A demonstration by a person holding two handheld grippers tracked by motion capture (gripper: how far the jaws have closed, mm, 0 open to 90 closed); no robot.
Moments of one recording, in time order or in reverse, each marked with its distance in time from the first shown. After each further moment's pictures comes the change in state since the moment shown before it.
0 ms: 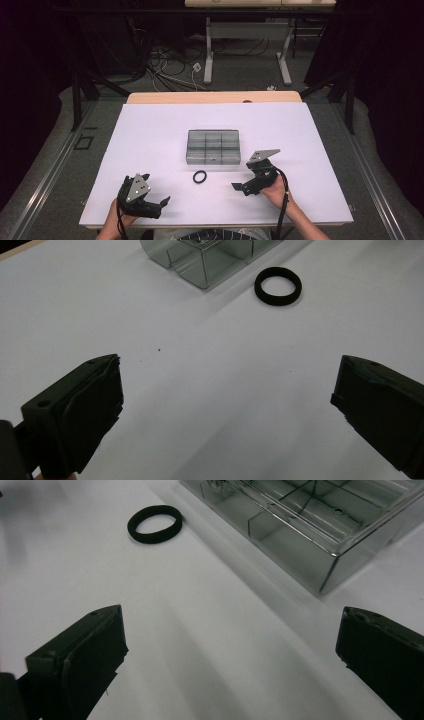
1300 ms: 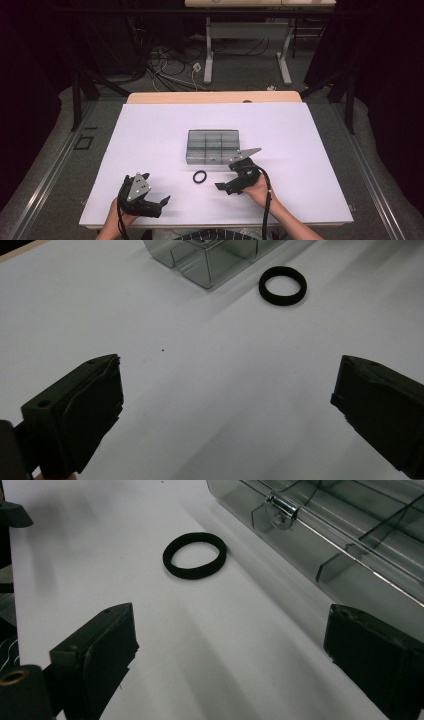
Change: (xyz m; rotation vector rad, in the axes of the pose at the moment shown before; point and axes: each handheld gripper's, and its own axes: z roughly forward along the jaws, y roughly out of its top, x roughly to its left) left arm 0.001 0.000 0.002 0.002 0.010 -0.005; right arm 0.023 0.024 0.034 0.036 0.047 0.034
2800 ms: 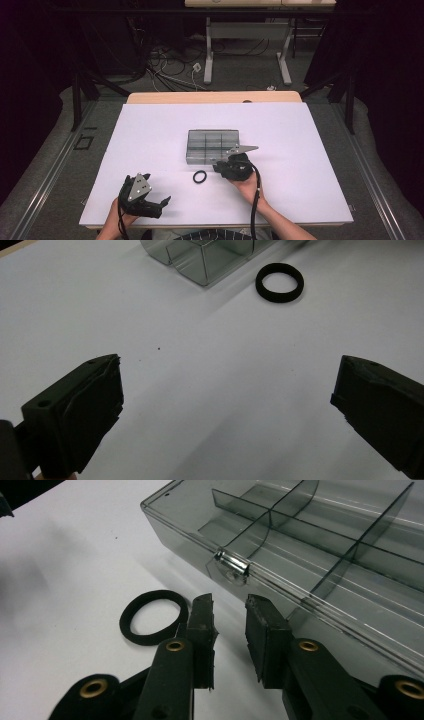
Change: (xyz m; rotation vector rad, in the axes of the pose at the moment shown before) left arm -0.001 0.000 0.001 0.002 -0.011 -0.001; right arm -0.003 0.009 0.021 -0.137 -0.127 0.123
